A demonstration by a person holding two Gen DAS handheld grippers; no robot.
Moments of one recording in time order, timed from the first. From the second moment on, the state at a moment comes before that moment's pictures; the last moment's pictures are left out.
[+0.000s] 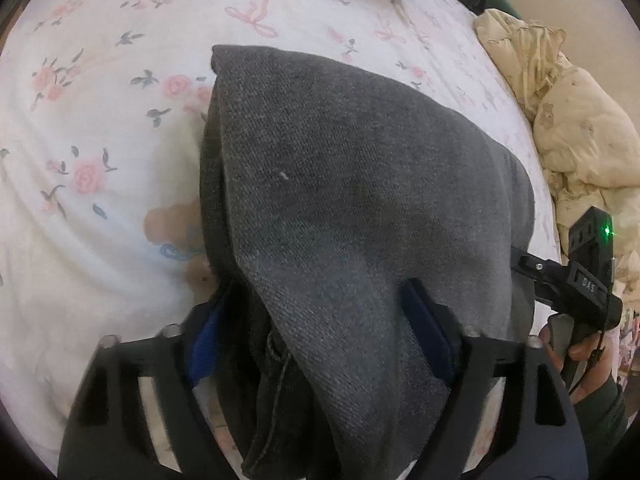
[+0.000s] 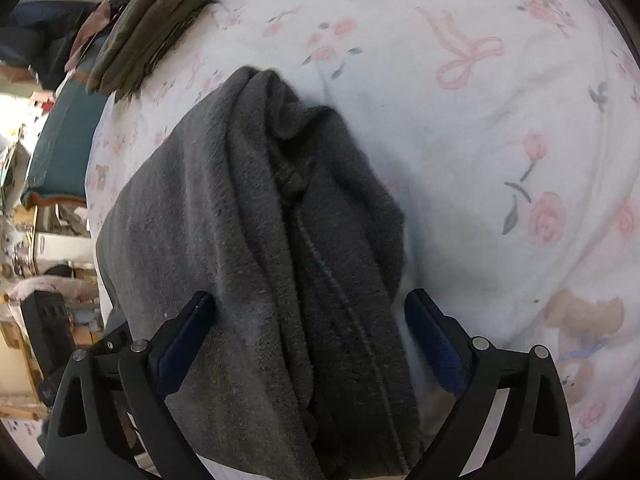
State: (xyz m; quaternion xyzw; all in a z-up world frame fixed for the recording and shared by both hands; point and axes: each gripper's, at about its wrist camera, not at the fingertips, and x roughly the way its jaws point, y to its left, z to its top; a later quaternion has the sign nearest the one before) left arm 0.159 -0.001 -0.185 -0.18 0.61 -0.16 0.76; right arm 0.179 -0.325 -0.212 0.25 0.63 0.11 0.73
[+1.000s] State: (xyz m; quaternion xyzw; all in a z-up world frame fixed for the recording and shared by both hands) left arm 0.456 0.042 0.032 -0.08 0.42 -0.14 0.90; right arm 0.501 -0.218 -0.011 0.12 0.43 0.21 0.87
